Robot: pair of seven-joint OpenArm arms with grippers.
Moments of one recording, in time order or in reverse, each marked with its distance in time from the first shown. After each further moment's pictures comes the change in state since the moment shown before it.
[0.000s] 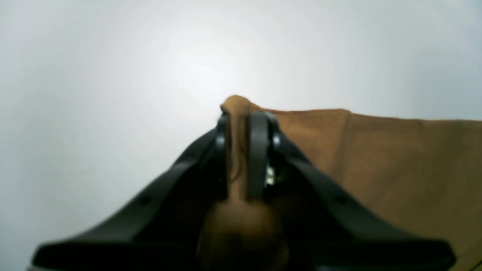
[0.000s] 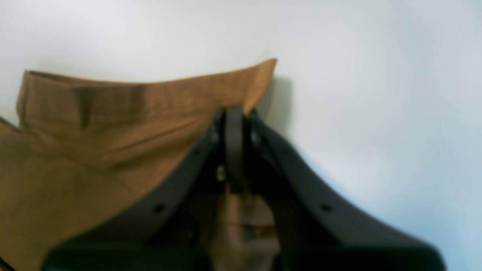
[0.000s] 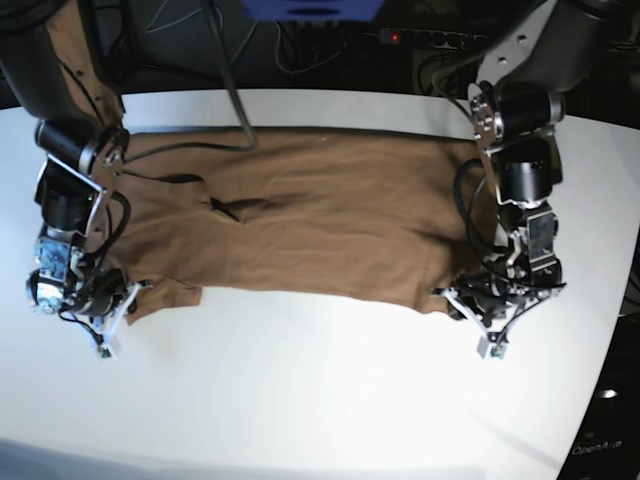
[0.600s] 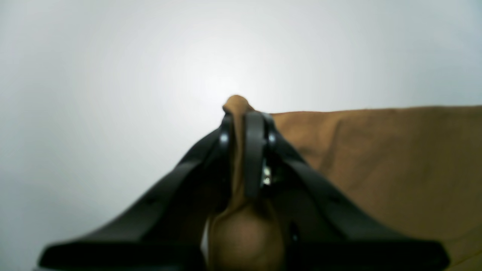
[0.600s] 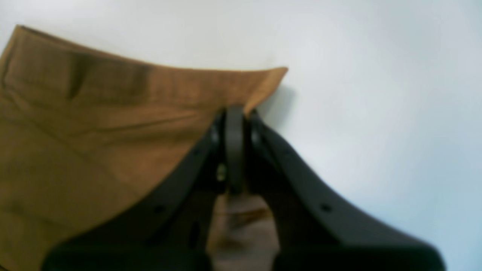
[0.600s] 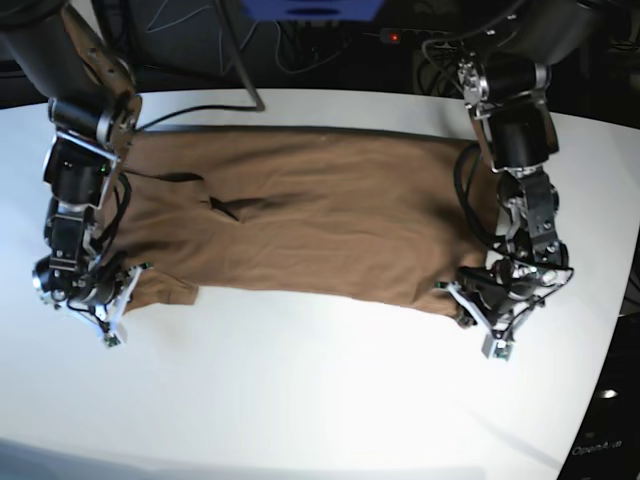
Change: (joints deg) left arm 8.2 1.9 0.3 19.5 0.7 -0.7 1.7; right arm -7.5 -1.9 -4.2 13.7 -1.1 0.0 -1.7
